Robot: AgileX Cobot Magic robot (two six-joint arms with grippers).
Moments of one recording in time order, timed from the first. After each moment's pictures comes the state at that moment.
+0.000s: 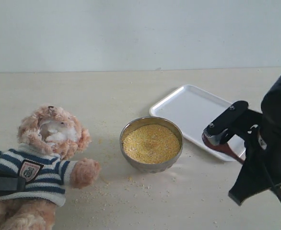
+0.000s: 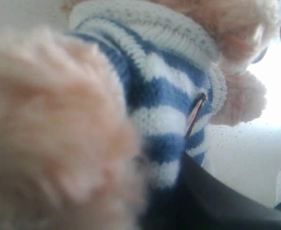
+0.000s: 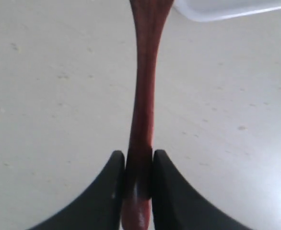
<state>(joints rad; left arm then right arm) 0.26 1.24 -0.35 -1.14 0.87 1.08 0.63 1.49 -0.78 -0.36 0.88 0.17</state>
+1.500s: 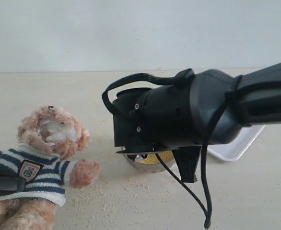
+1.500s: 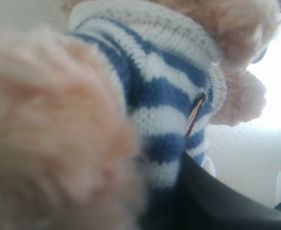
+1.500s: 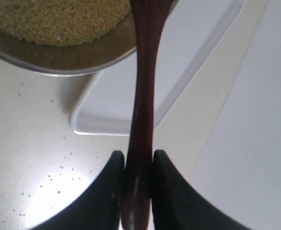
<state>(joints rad) 0.26 1.24 -0.35 -1.14 0.87 1.08 1.04 1.88 -1.19 -0.92 1.21 0.05</state>
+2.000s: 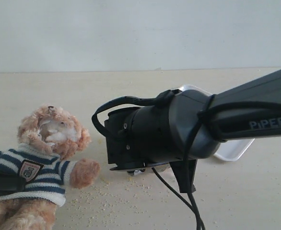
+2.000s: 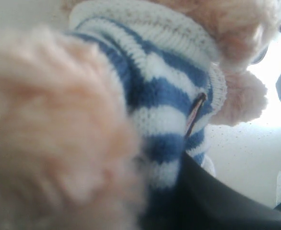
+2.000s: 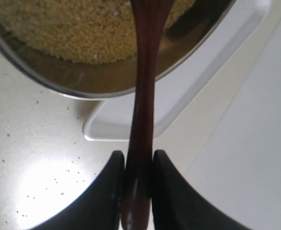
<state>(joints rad) 0.26 1.24 -0.35 -1.14 0.87 1.08 1.06 1.95 -1.19 -0.92 1.21 0.04</state>
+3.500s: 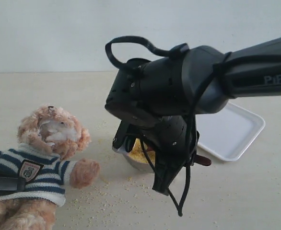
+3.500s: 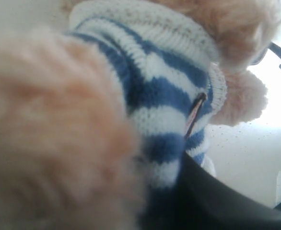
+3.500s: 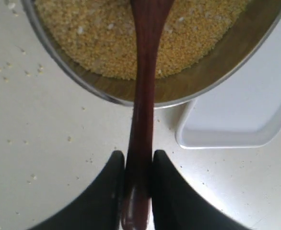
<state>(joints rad) 0.26 1.24 -0.35 -1.14 0.87 1.08 0.96 1.93 -1.32 -0.51 1.22 0.04</state>
